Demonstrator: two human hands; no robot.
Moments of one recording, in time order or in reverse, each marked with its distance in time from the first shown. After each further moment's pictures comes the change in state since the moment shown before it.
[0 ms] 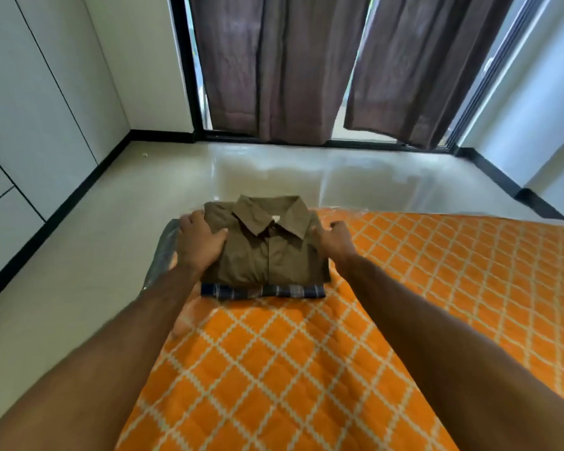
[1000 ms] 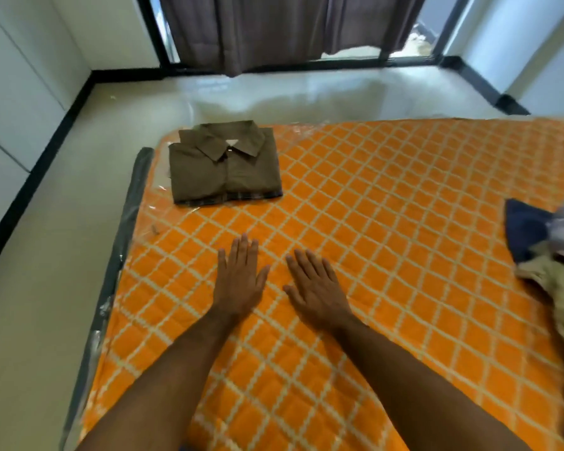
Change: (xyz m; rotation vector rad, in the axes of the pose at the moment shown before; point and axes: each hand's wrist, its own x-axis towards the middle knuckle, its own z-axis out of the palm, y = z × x) left_hand -0.288 -0.044 0.107 0.596 -0.383 0.399; right_hand -0.245 0.237 -0.029 -0.852 -0.269 -0.486
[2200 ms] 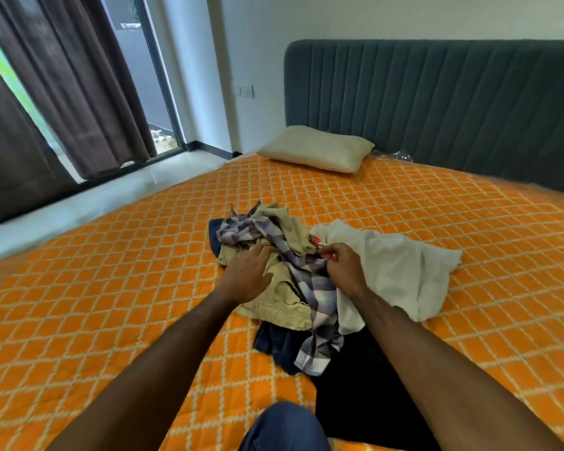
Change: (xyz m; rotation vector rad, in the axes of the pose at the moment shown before) left_hand -0.121 0.585 -0.061 -0.024 0.012 1.064; right_hand -0.488 0.369 -0.173 0.623 0.911 0.937
